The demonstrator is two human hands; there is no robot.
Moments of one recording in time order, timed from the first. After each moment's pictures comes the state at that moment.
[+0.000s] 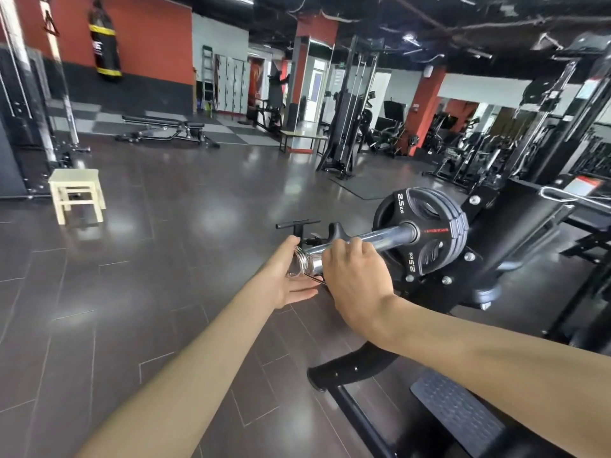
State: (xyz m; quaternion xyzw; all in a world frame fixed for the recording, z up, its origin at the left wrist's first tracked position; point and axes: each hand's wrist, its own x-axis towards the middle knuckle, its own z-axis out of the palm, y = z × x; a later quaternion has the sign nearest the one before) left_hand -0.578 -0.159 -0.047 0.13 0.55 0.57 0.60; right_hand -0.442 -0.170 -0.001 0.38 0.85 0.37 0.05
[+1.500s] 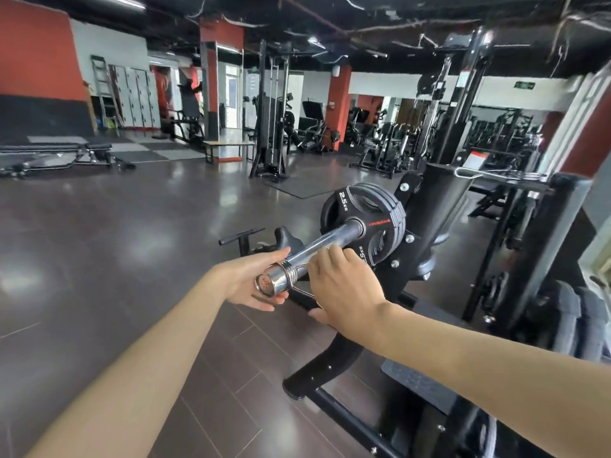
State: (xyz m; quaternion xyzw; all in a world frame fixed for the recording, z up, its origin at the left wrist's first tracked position) left_hand -0.615 -0.090 -0.043 0.46 0.59 0.27 0.60; right_hand -0.423 -0.161 0.001 0.43 0.84 0.34 0.06
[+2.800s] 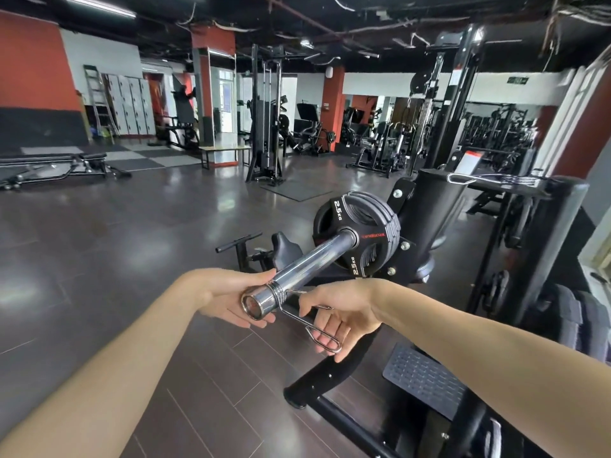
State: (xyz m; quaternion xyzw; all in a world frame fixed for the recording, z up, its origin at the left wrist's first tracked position) left_hand -0.632 -0.084 -0.024 0.51 0.60 0.15 0.60; right_hand -0.398 -0.091 0.005 0.57 0.60 -0.56 0.09
